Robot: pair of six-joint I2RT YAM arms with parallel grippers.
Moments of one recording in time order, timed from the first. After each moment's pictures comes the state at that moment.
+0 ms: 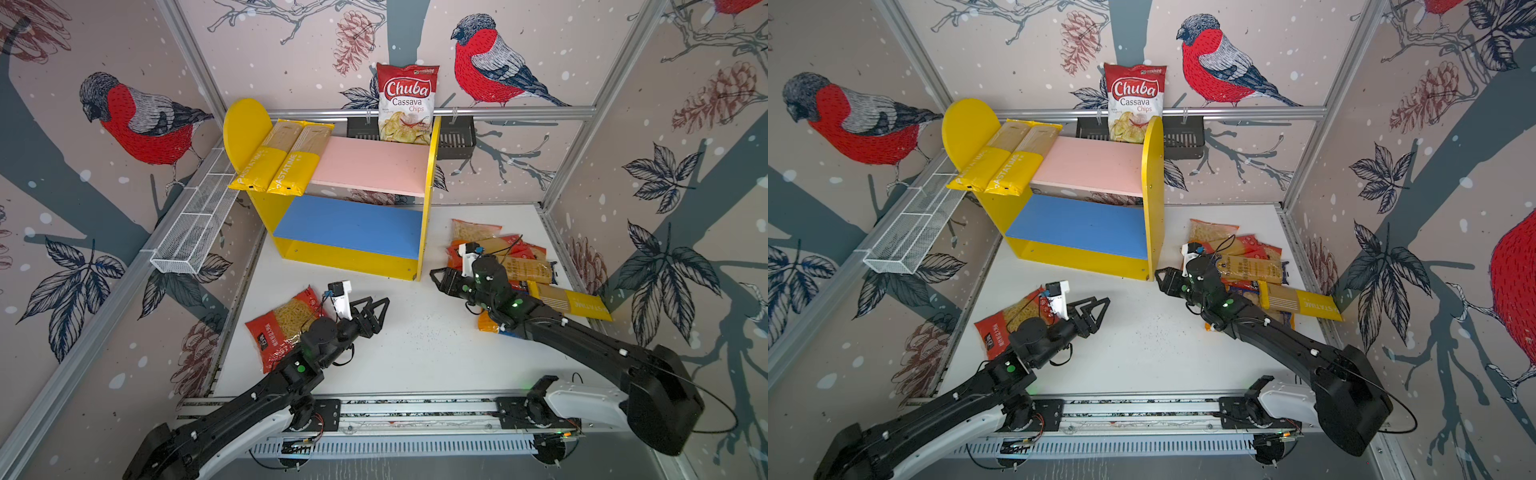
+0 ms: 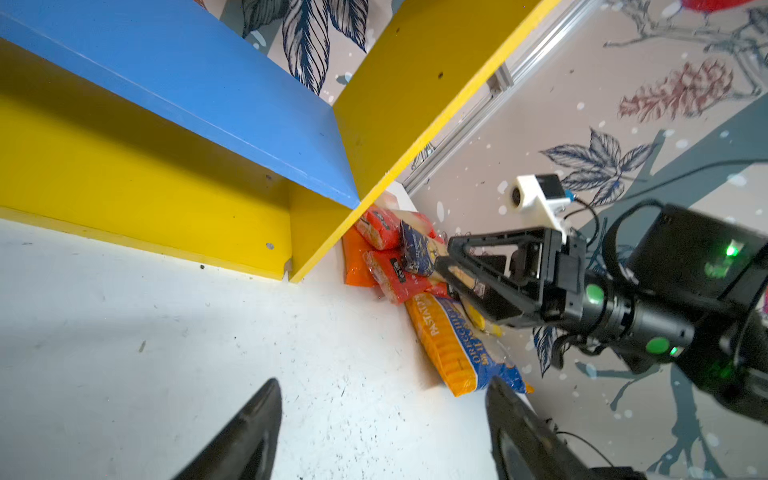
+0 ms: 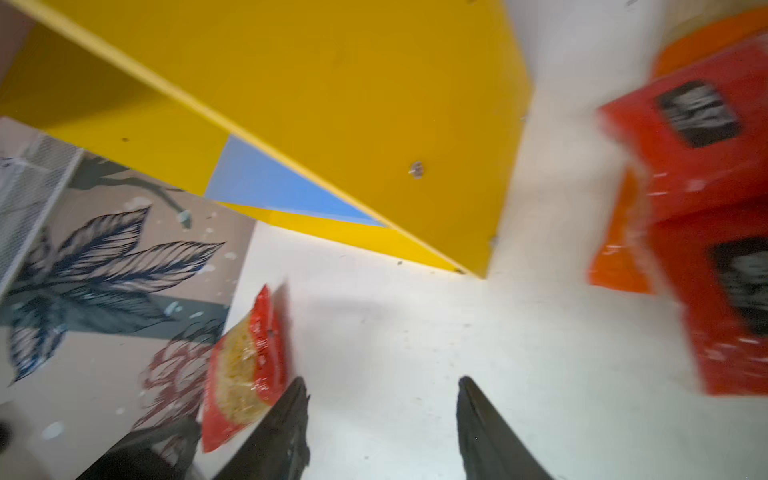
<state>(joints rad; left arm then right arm) -0.84 0.71 0.21 0.39 -0.11 -0.72 0.67 1.18 0.74 -0.08 -0.02 0.72</state>
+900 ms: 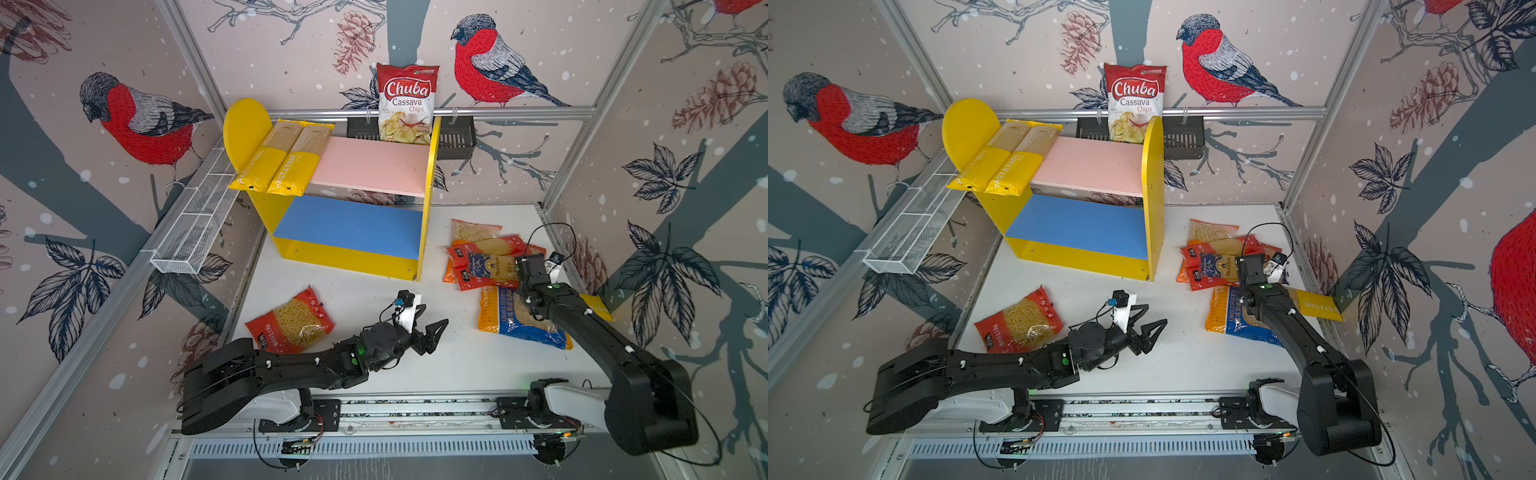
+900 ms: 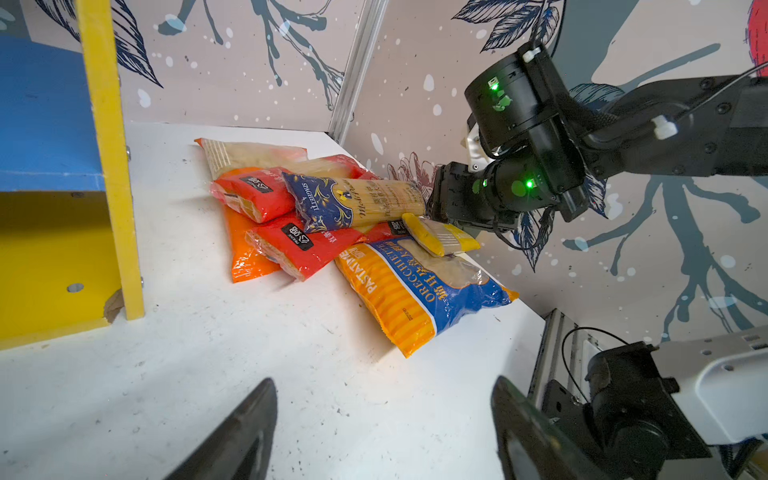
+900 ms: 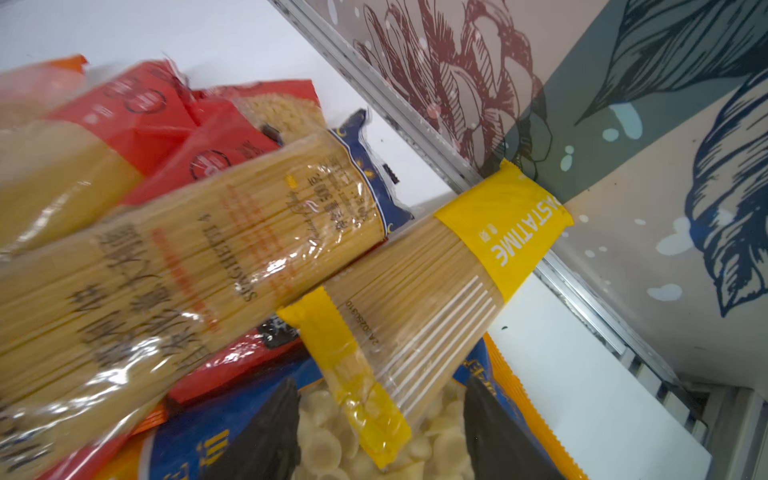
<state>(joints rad) -1.18 1.26 0.44 0.69 -0.24 -0.44 0.19 1.24 0.74 -0.53 0.65 0.59</state>
